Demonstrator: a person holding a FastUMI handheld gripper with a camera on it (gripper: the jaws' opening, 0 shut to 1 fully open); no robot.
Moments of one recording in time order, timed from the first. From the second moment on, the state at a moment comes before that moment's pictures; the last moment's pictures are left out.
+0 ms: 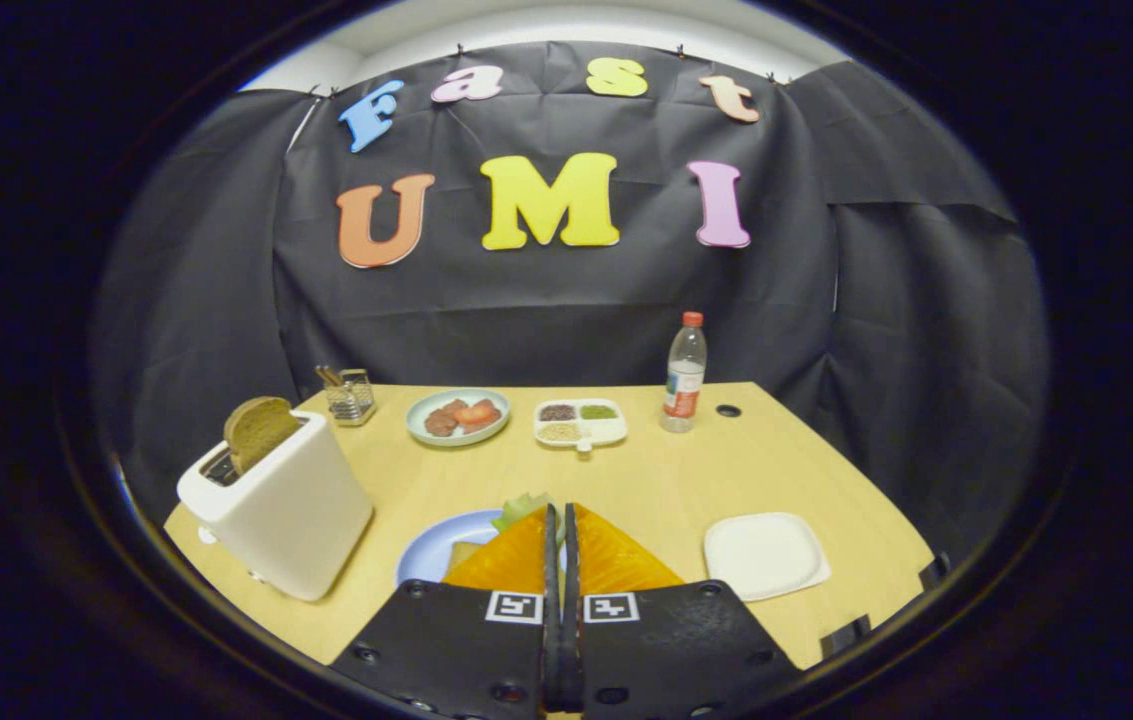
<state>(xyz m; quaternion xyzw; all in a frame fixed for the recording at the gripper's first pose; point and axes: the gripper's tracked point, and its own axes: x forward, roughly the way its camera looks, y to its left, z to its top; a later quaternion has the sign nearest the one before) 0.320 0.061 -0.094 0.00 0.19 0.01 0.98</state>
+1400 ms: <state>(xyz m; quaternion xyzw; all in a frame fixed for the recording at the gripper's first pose) 0.363 0.039 -0.202 0.05 0.27 -0.01 0.96</state>
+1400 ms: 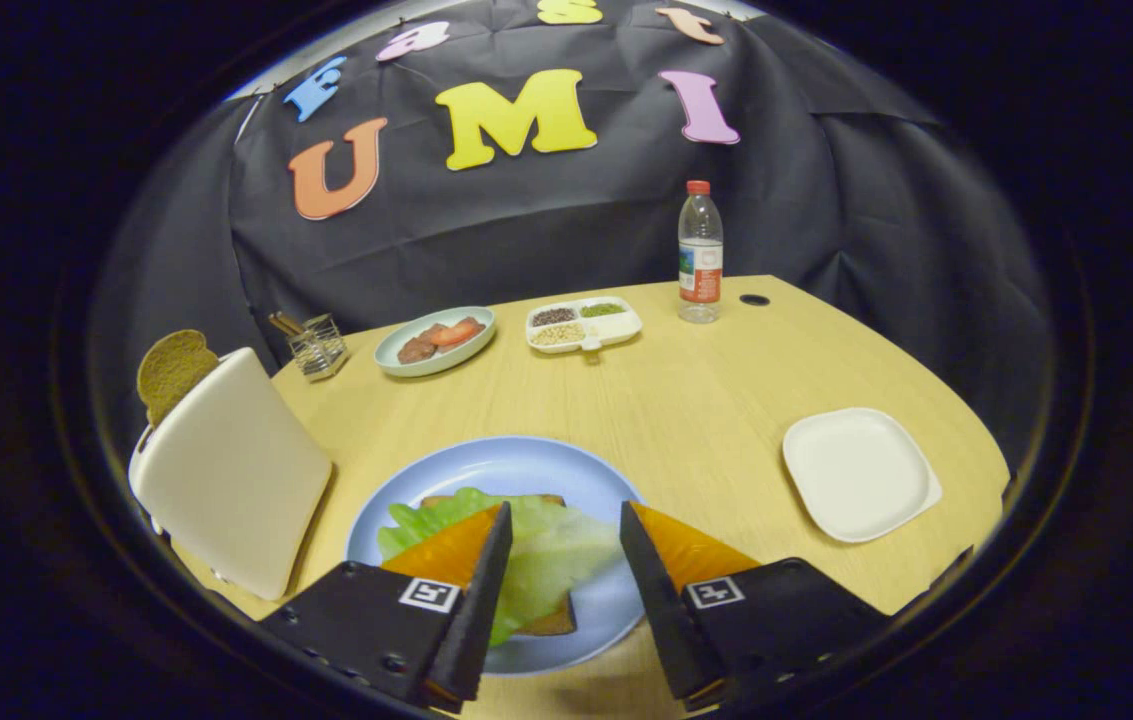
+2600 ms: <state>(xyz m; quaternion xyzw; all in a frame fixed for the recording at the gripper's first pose) 0.330 0.221 -0.026 -0.01 0.15 0.08 0.99</state>
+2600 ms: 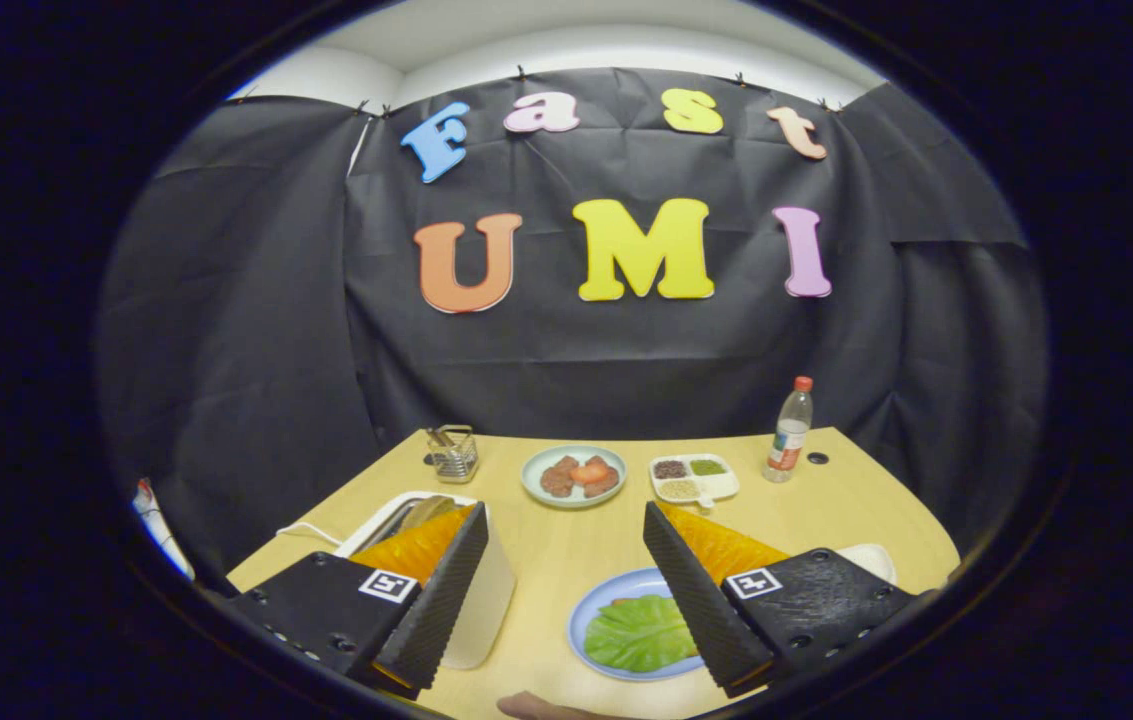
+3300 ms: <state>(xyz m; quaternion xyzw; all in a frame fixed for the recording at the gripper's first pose) 0.368 0.319 -0.089 -0.04 0.21 0.07 0.97</state>
